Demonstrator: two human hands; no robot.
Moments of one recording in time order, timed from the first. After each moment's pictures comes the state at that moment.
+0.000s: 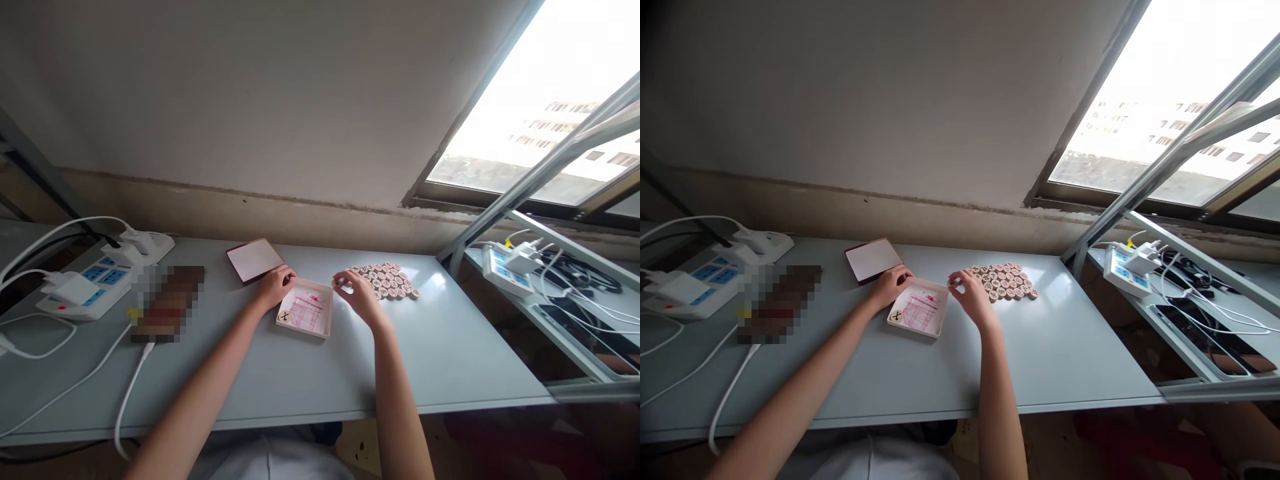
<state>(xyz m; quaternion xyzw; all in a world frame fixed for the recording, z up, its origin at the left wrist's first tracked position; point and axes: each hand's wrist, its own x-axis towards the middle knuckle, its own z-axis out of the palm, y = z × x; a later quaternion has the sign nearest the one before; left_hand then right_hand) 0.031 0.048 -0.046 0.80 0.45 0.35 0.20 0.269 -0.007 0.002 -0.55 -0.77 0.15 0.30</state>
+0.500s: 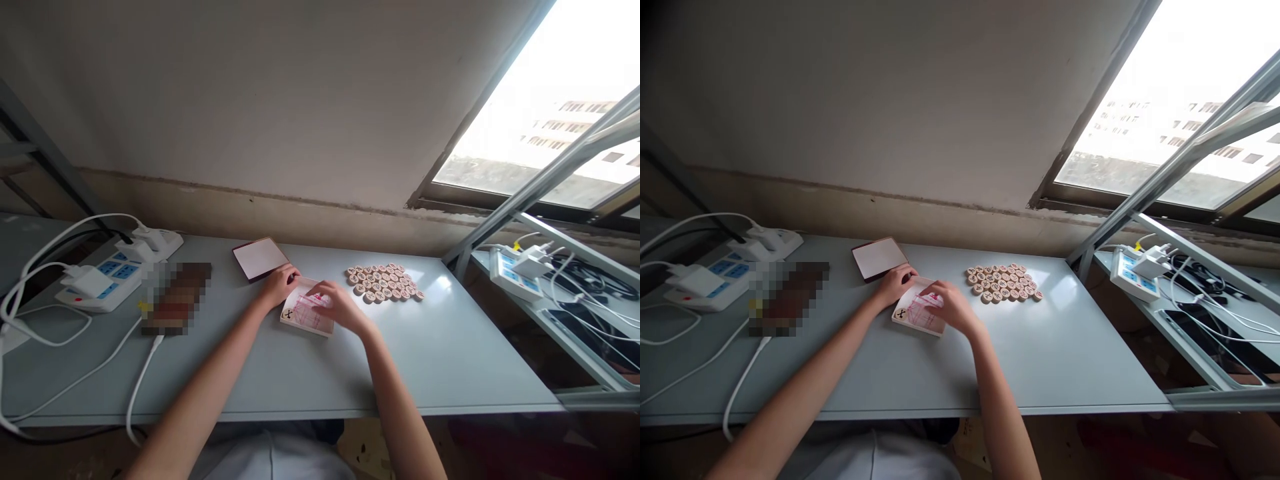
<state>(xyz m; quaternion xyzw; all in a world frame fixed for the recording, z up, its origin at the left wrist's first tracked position) 0.032 0.048 -0.048 0.80 0.45 0.35 0.19 0.231 -0.018 0.000 -0.45 -0.84 0.21 0.22</state>
